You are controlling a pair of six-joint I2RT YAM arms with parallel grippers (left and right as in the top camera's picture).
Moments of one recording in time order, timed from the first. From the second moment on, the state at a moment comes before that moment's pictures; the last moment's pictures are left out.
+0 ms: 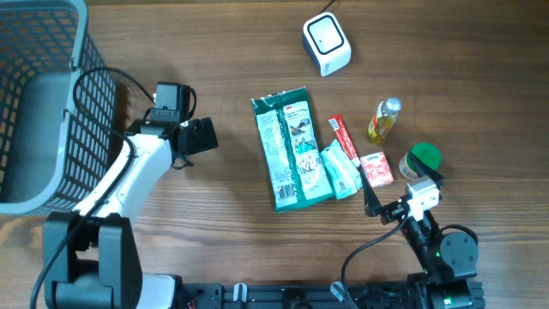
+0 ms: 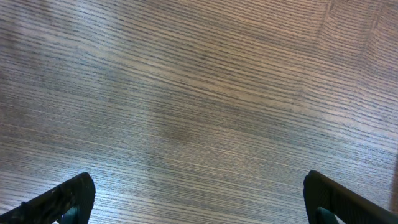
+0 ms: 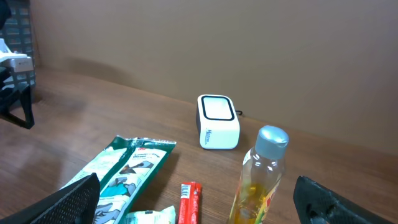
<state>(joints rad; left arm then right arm) -0.11 1.59 0.96 -0.58 -0.11 -0.37 0.14 0.01 0.01 0.01 -0.24 -0.12</state>
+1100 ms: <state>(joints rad) -0.11 0.94 0.96 -0.58 -0.11 -0.37 0.14 0.01 0.01 0.01 -0.24 -0.12</state>
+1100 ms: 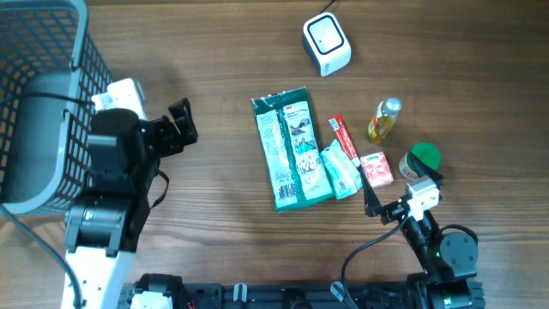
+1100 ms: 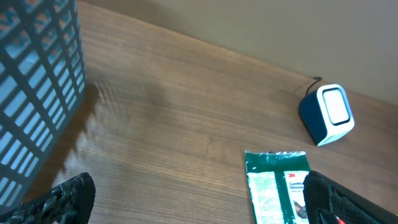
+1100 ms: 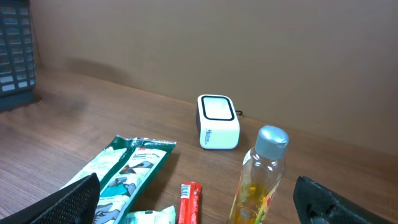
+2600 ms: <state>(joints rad) -0.04 0.01 0.61 -0.43 -0.04 -0.37 0.14 0.01 0.01 0.02 -0.24 -0.12</state>
